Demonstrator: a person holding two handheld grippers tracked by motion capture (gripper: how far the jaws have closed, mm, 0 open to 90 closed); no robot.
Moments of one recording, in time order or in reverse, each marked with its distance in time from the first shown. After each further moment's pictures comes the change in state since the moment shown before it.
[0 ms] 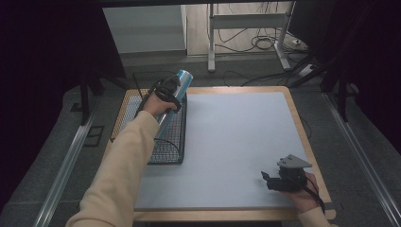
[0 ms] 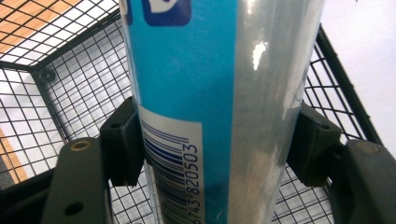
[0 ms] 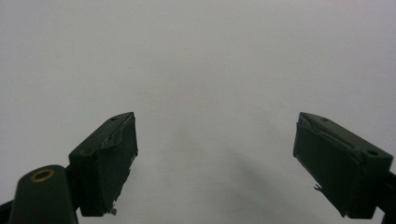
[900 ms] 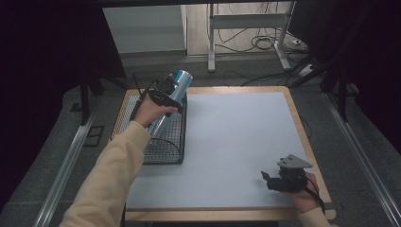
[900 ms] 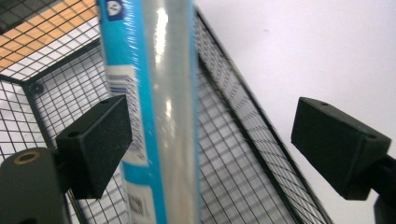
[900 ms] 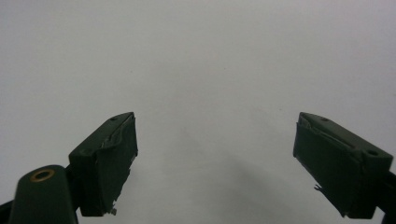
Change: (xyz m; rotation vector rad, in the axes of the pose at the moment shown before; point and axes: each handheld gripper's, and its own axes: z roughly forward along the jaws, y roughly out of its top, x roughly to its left) left arm -0.021 -0.042 -0.059 -0.210 -0.101 0.025; right arm 0.001 0.001 -0.002 -0.013 0.000 -0.001
